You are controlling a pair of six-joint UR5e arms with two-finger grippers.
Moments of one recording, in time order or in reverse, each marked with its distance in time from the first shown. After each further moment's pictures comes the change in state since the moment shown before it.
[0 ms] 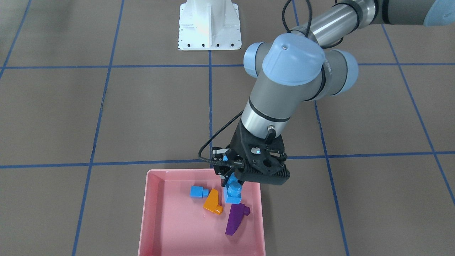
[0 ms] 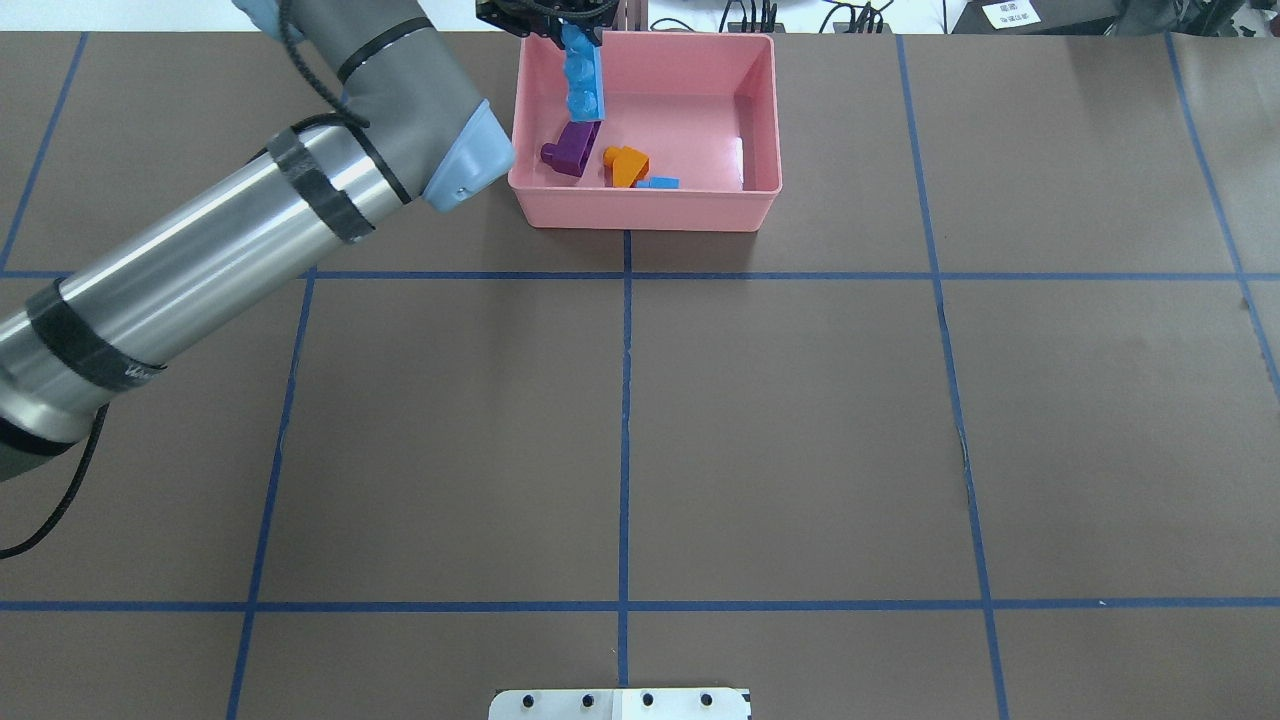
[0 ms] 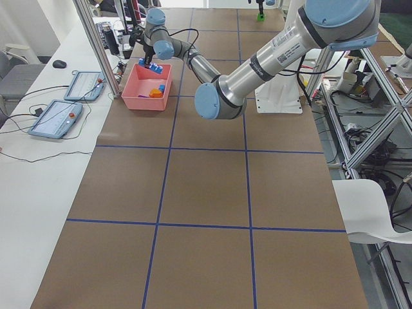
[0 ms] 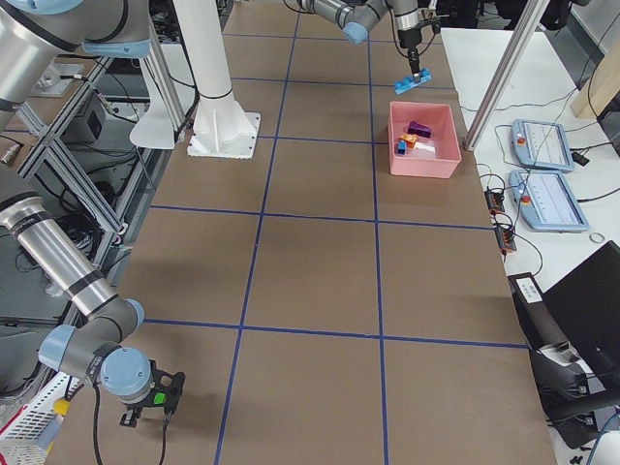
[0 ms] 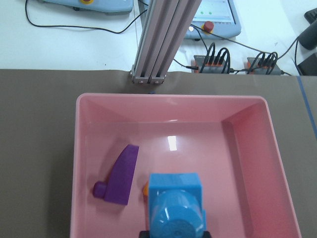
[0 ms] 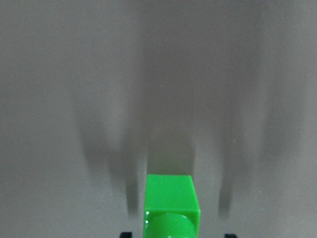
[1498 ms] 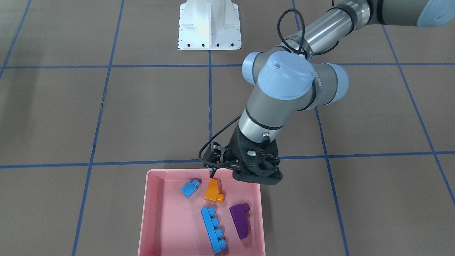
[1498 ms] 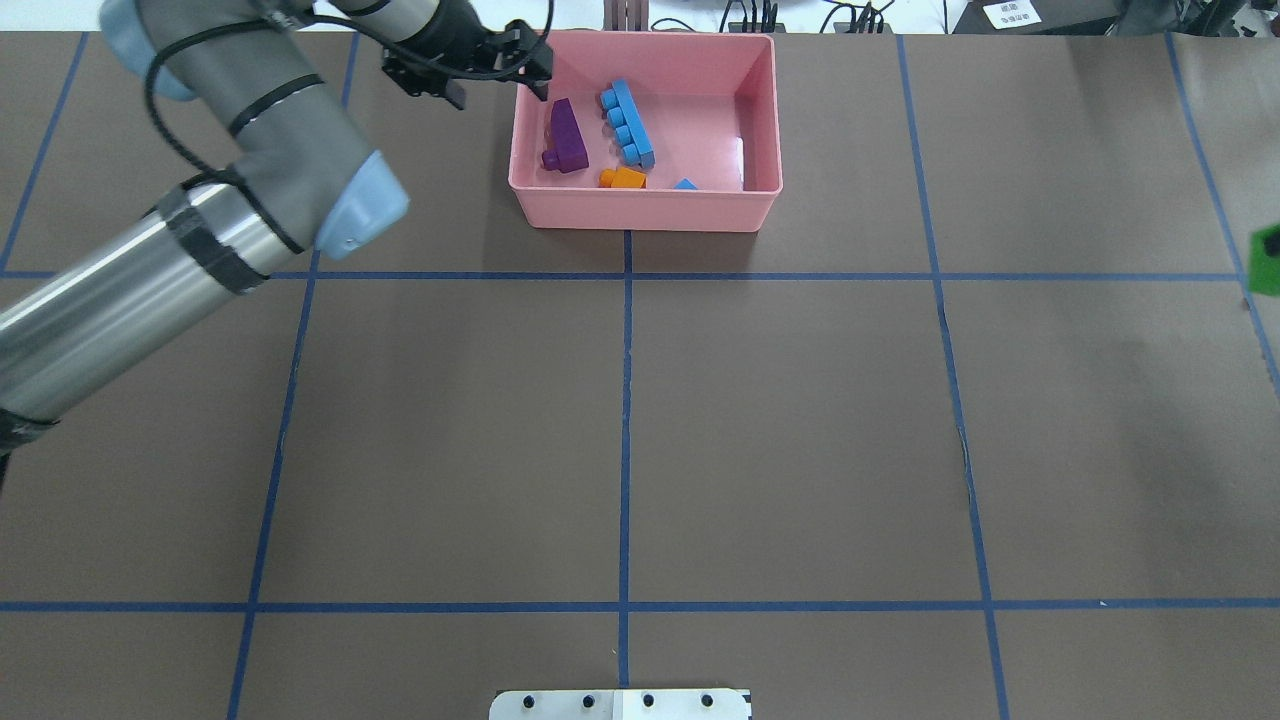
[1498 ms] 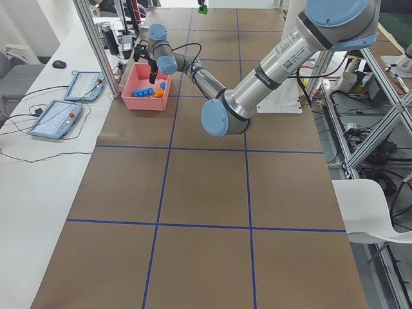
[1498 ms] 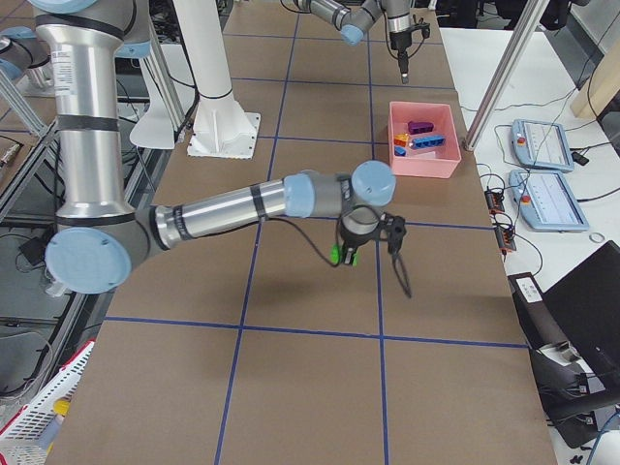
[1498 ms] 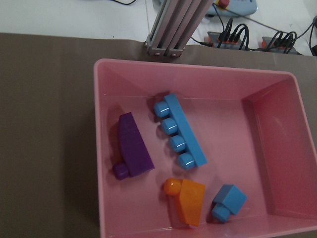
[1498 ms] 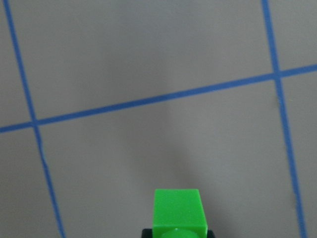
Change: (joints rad) left arm -0.049 0.292 -0.290 0.049 -0.180 0.067; right arm -0.229 0.894 0.385 -0.747 0.160 0.678
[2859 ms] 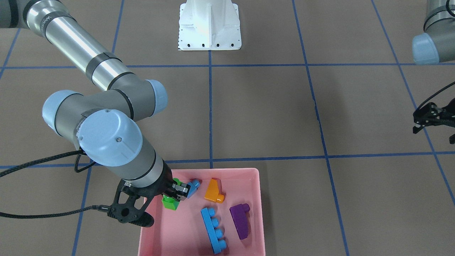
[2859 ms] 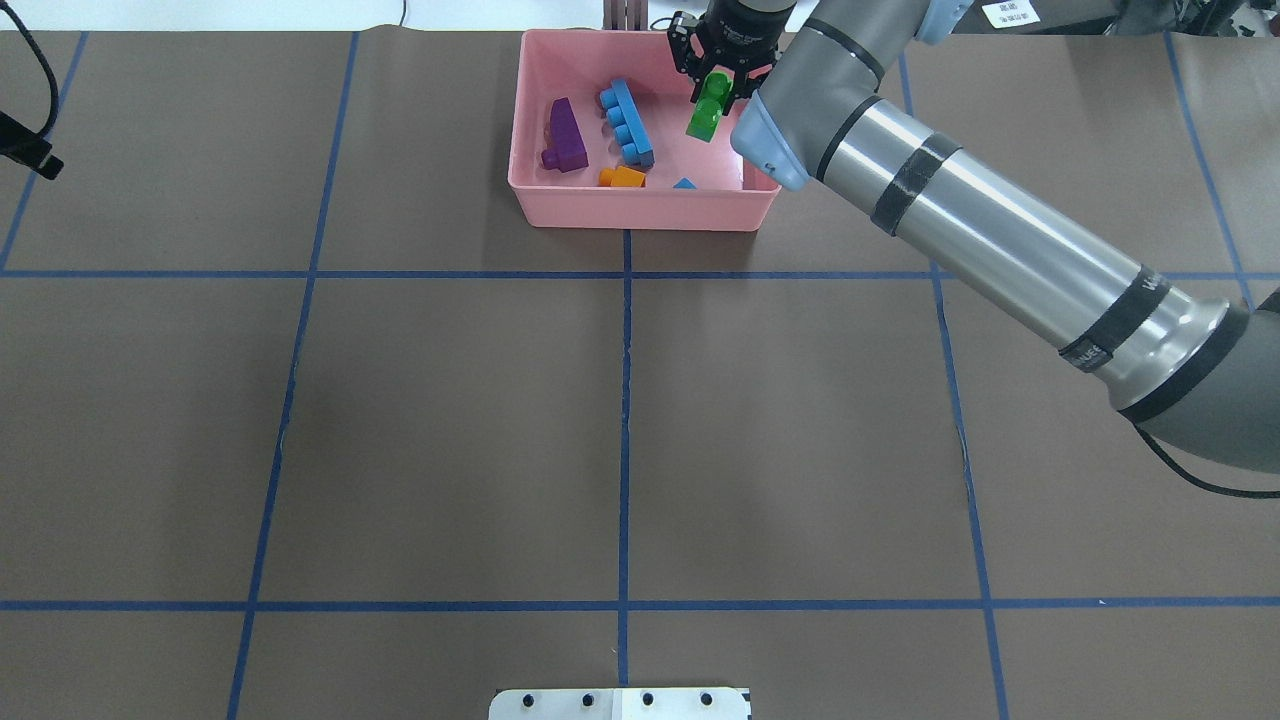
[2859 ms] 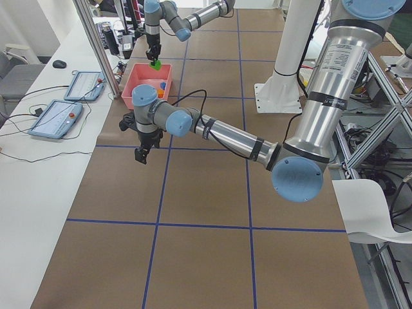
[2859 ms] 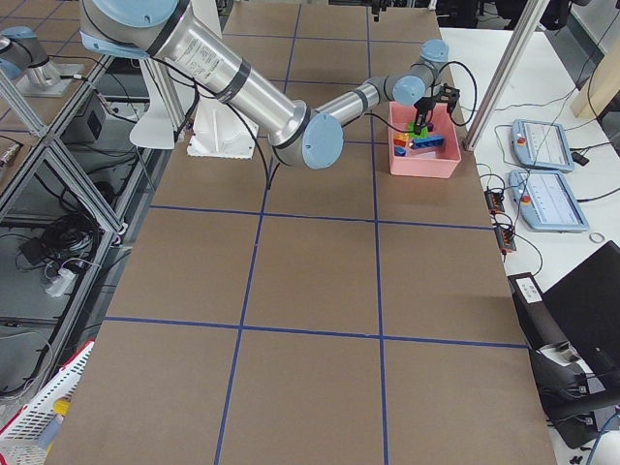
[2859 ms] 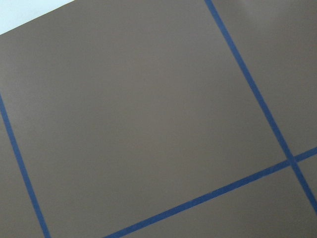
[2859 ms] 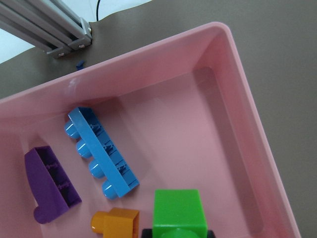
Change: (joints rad) left arm -0.367 0.532 -0.229 0.331 -0.113 0.935; right arm -0.459 0.876 -0.820 0.539 -0.326 0.799
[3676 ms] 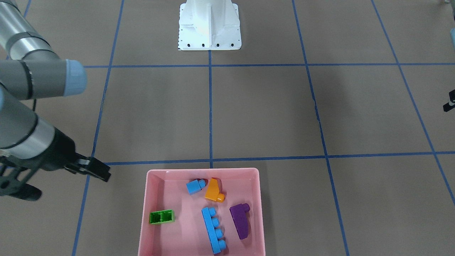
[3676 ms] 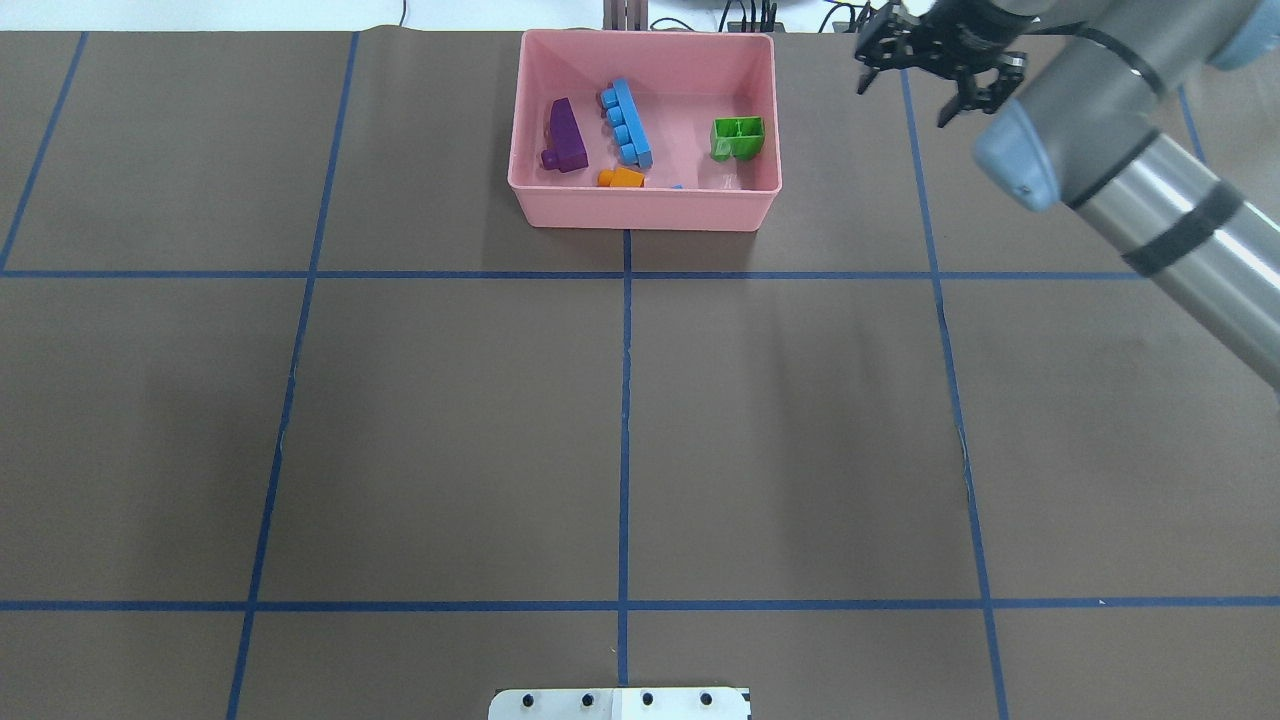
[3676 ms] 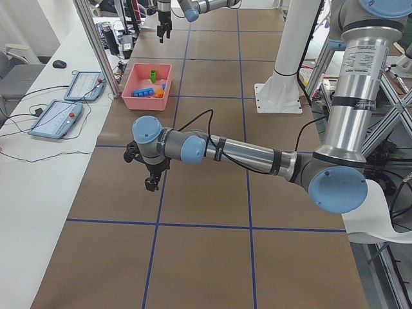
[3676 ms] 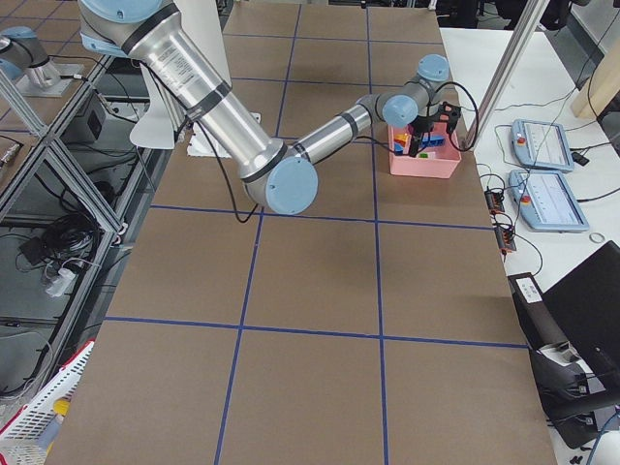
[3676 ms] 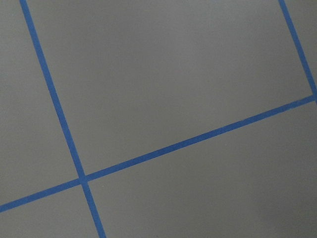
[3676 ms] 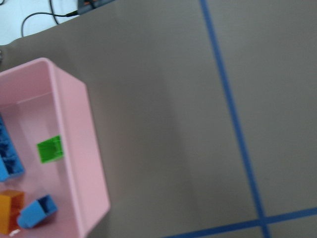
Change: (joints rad) left arm -0.154 0.131 0.009 0.042 -0.165 0.147; right arm 0.209 -0.493 0.547 -0.143 0.165 -0.216
